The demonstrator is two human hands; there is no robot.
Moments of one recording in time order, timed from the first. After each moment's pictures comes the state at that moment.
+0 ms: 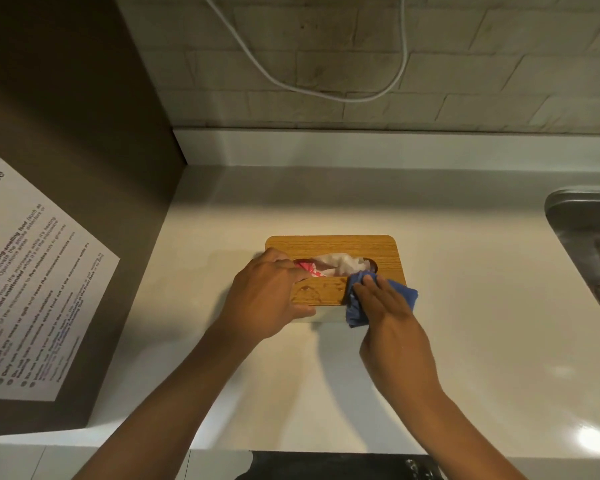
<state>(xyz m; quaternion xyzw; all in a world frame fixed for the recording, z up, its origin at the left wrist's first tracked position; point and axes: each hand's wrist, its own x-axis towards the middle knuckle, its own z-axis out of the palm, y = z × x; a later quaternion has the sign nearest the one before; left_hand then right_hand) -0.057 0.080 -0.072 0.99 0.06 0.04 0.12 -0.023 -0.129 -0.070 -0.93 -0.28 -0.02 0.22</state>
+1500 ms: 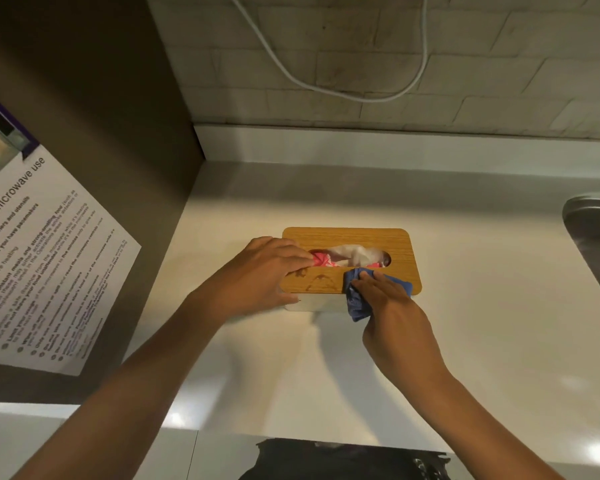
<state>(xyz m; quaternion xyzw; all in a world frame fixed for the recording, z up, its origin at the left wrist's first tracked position) -0.062 0.127 -0.067 0.99 -0.05 -0.03 0.11 -0.018 -0.120 -0.063 -0.91 -0.33 0.00 0.25</state>
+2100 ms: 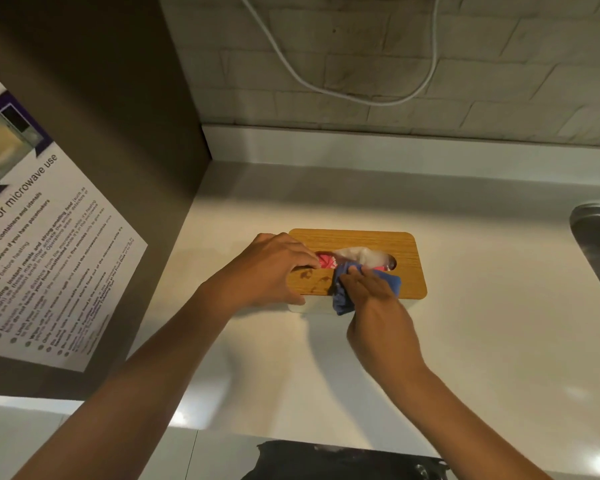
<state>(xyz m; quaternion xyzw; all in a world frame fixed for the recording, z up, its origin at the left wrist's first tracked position) -0.049 0.128 -0.064 0.99 -0.04 -0.02 0.14 -0.023 -0.093 -0.065 -0.91 -0.35 -0.04 0.24</state>
